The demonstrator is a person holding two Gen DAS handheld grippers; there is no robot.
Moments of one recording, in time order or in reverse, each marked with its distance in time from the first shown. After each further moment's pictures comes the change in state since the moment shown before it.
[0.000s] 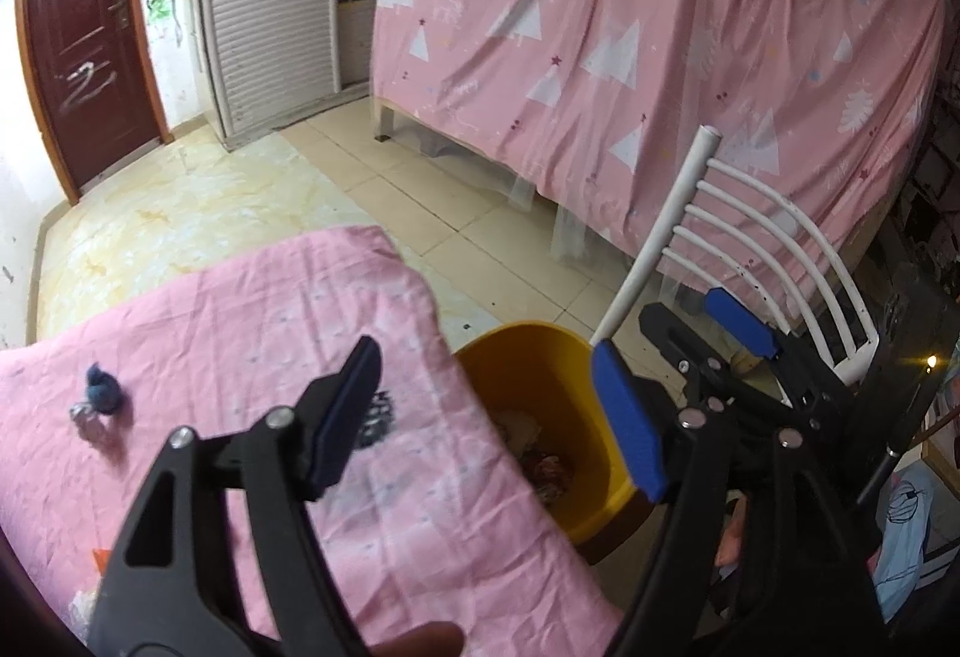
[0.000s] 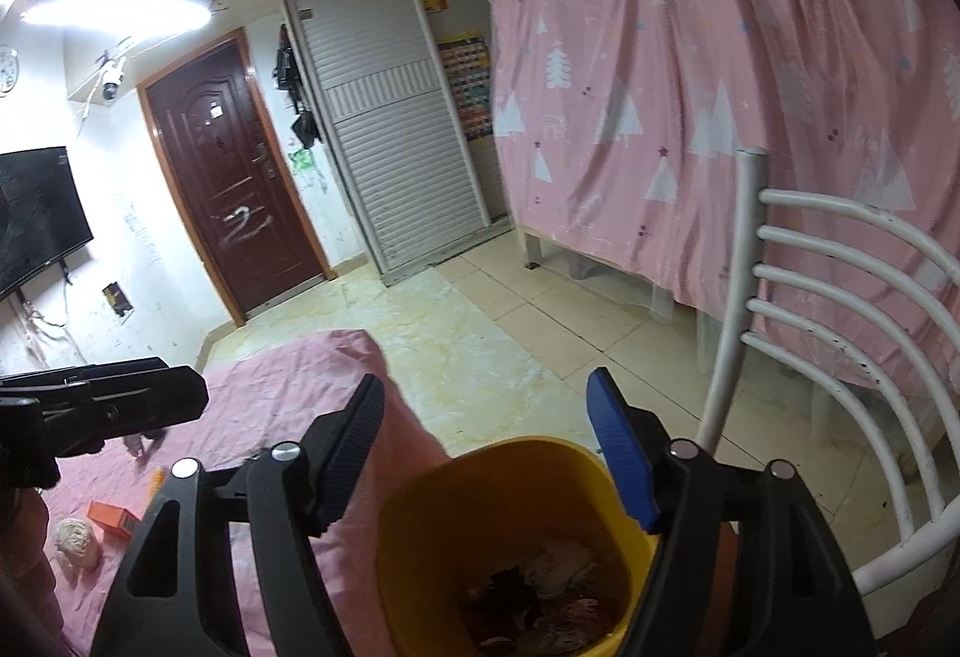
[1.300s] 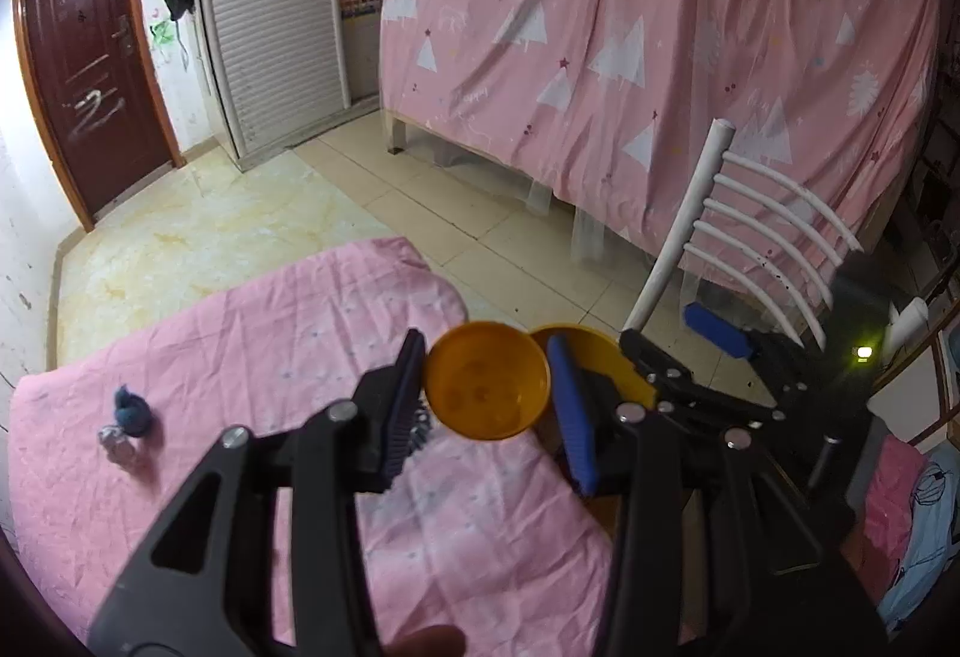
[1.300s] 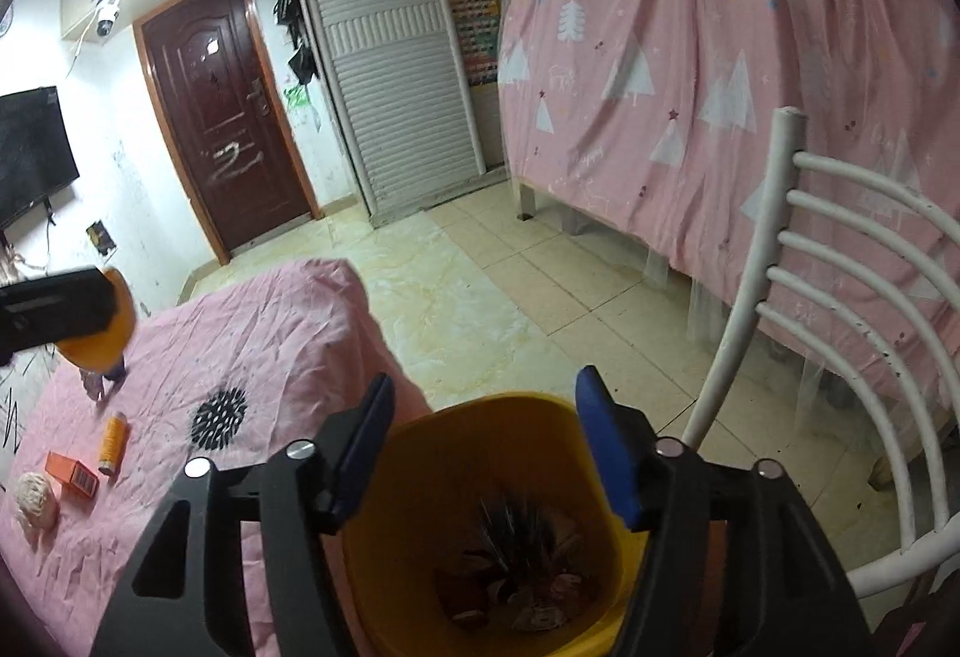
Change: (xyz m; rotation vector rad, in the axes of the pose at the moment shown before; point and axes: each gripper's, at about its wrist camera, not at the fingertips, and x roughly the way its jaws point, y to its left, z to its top) left arm 0.008 -0.003 0.004 0.066 -0.012 0.048; right arm 0.037 0.005 -0.013 -0.062 0.120 -0.051
